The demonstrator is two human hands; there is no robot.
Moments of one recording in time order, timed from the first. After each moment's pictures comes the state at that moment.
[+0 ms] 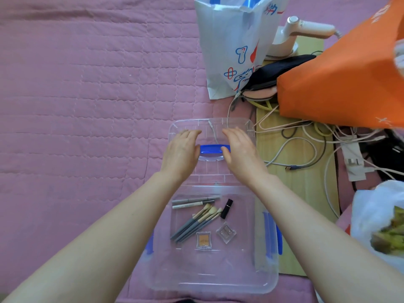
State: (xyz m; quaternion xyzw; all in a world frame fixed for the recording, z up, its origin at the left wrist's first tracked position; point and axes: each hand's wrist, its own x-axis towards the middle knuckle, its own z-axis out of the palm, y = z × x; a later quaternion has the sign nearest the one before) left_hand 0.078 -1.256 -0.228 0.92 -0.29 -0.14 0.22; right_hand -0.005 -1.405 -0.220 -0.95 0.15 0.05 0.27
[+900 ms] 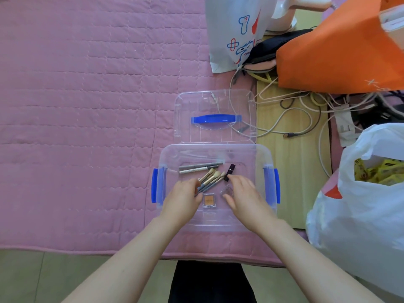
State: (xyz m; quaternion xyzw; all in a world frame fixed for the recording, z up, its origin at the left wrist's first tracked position) left_hand -0.079 -1.152 -0.218 0.90 -0.18 -0.36 0.16; right_hand -0.174 -1.311 -0.213 -0.92 0.18 0.21 0.29
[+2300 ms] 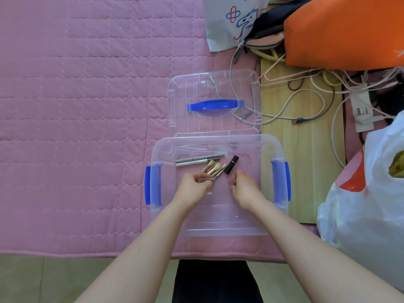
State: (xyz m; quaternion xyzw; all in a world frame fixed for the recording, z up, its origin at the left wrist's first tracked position) left_hand -0.078 -1.181 -0.260 0.78 0.08 -0.46 0.41; right_hand -0.153 -1.316 -0.290 -0.82 0.34 0.35 0.32
